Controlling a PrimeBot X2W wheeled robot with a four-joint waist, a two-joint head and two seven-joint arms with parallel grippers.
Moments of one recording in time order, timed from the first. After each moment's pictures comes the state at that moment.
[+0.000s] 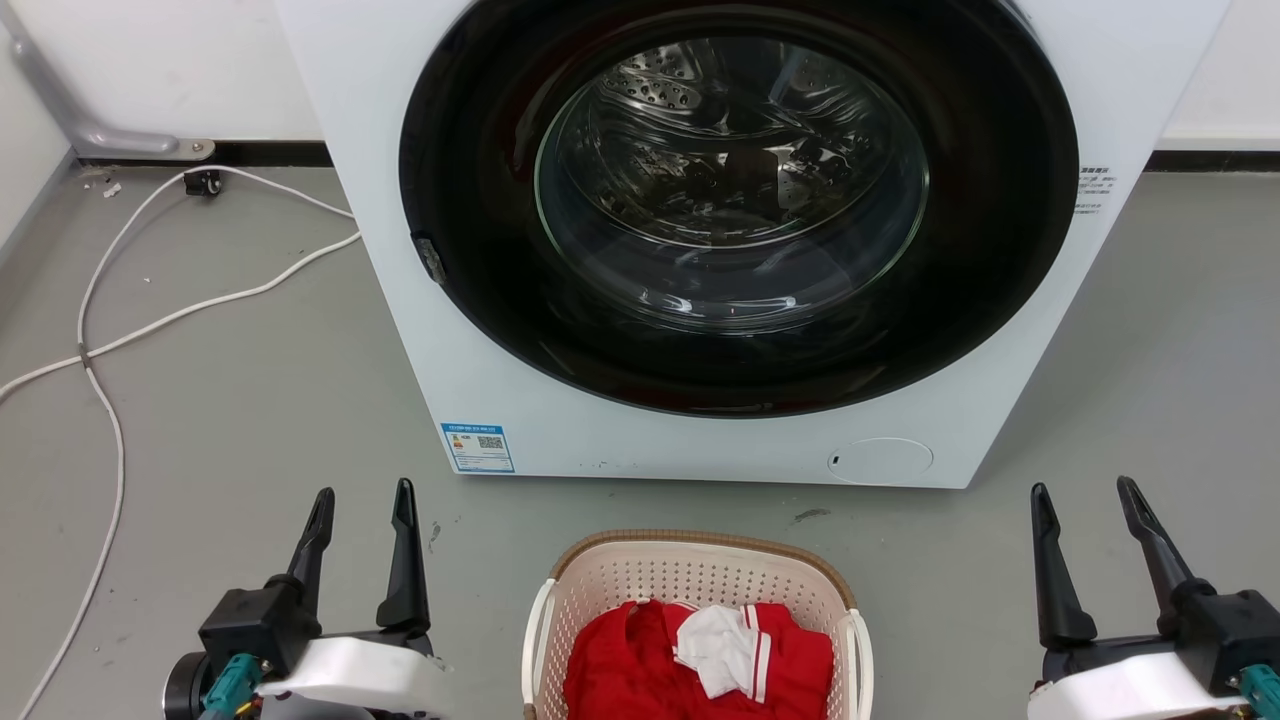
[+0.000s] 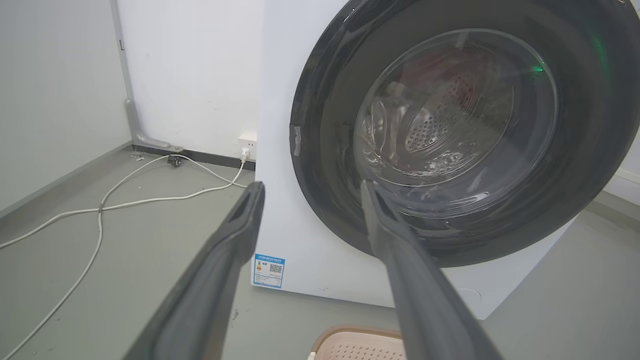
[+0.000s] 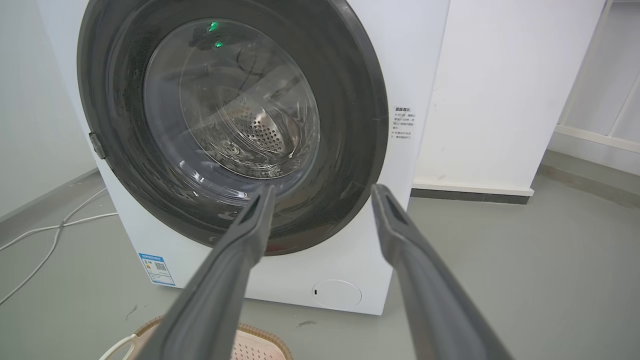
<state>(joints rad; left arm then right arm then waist) 0.01 0.05 0.00 0.10 -0.23 -0.04 -0.23 0.08 -0.05 -0.07 0.00 0.02 0.13 -0.23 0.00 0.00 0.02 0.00</state>
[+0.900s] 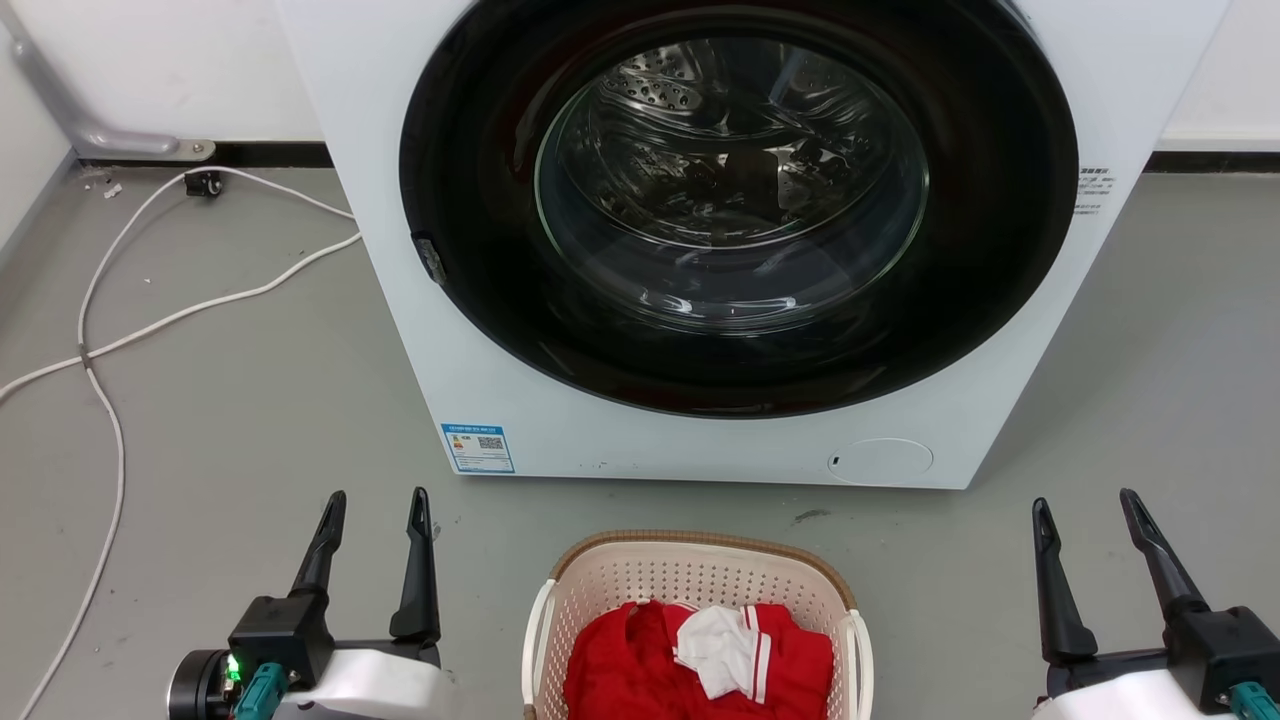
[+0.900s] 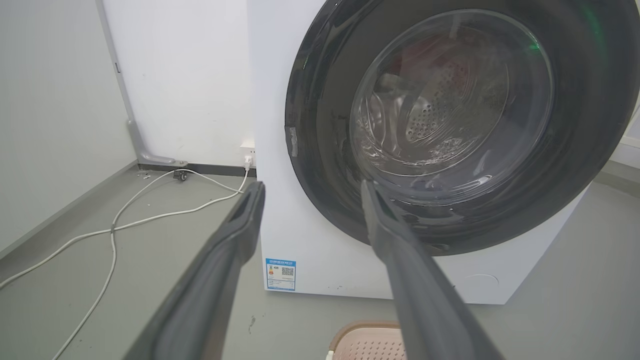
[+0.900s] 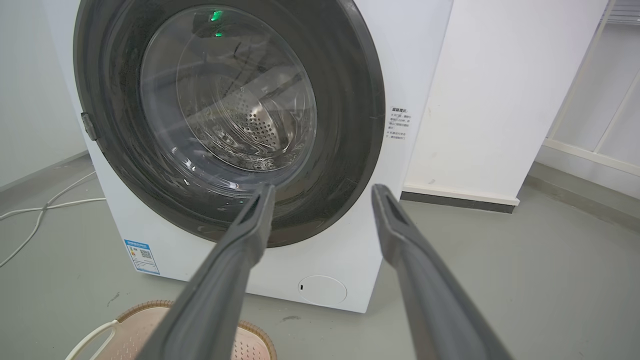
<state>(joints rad) 0.02 0.05 -0.01 0.11 -0.13 -0.04 -0.26 0.10 -0.05 -0.08 0.01 -0.05 0.13 -0.26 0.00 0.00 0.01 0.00</state>
